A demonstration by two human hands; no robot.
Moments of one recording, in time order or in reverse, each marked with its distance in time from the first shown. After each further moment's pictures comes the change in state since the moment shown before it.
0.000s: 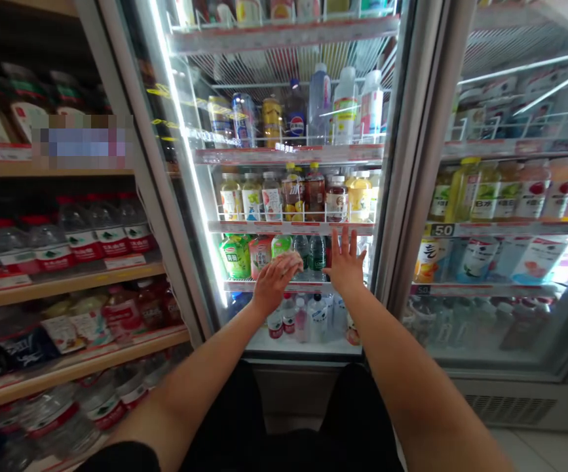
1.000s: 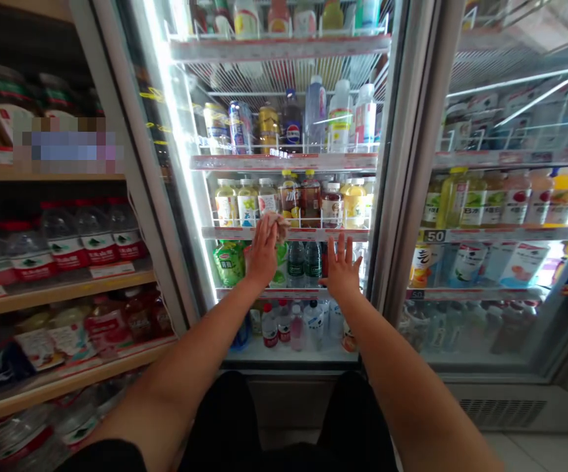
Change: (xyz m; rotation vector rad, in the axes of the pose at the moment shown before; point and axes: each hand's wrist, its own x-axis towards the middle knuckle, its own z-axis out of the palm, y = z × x) left_hand 0.076 -0.030 0.000 -0.188 0.114 -0.284; right_hand 0.000 -0.002 0.002 0.012 -0.033 0.000
